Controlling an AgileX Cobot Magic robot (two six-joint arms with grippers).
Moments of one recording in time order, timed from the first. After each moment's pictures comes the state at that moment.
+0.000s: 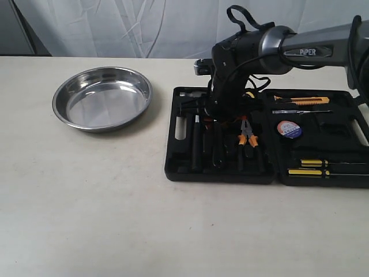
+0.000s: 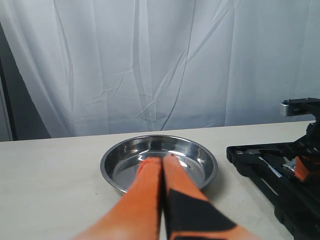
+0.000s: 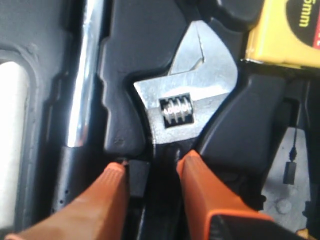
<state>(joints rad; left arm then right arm) -0.10 0.01 0.00 -0.04 0.05 -0.02 0.51 2.20 -1.55 -0.12 0.76 0.49</state>
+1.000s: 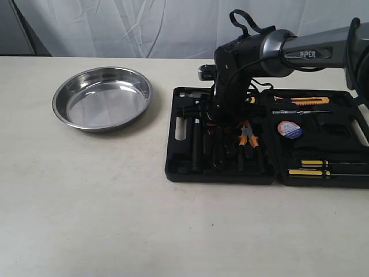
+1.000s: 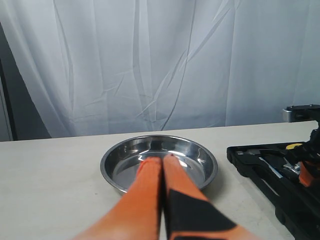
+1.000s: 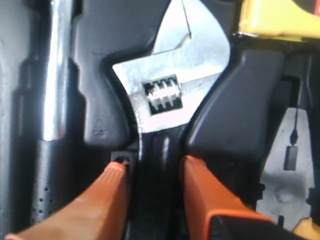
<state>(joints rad) -0.10 0.01 0.00 -0.04 0.05 -0.02 0.50 2.22 -1.54 -0.09 0.77 0.49</state>
